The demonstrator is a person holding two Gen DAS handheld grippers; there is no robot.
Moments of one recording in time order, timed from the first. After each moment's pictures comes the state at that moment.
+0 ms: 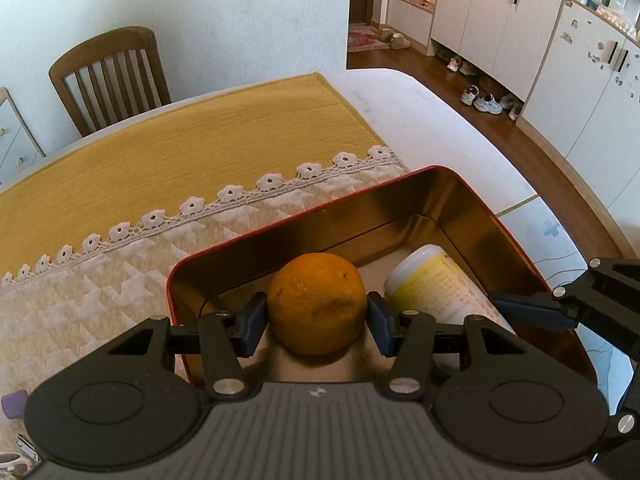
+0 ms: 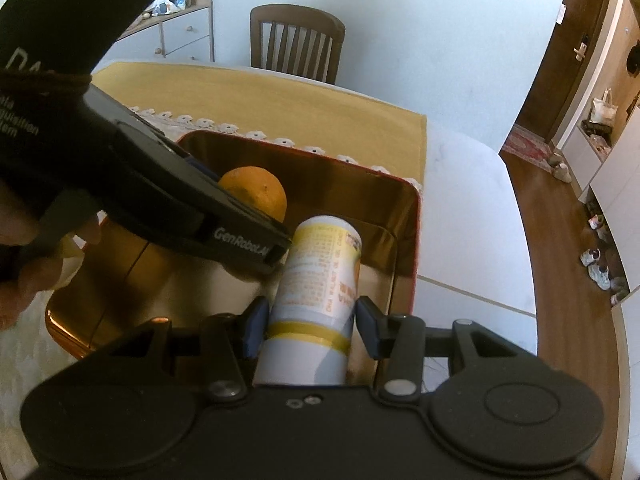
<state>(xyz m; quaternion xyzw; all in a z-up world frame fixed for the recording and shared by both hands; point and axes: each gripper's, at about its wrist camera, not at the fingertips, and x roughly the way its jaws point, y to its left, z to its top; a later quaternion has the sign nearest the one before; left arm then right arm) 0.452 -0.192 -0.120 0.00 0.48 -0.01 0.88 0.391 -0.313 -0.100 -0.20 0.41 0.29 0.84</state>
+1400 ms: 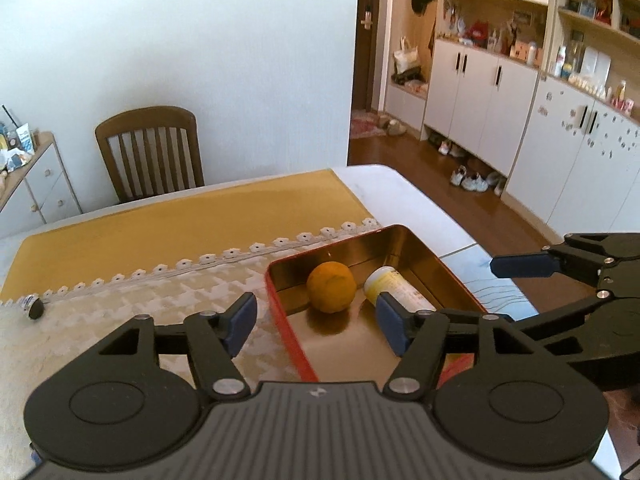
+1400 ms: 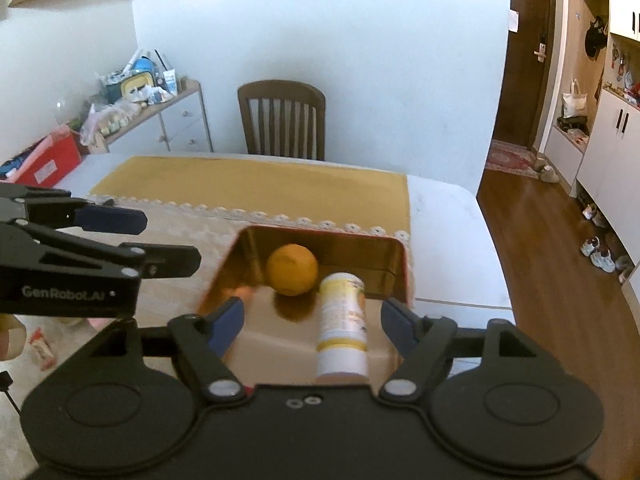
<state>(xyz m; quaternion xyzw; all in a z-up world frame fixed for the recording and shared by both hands) 0.305 -0.163 -0.017 -0.01 0.35 -0.01 0.94 0.328 -0.334 -0.017 -0.10 0.35 0.29 0.88</state>
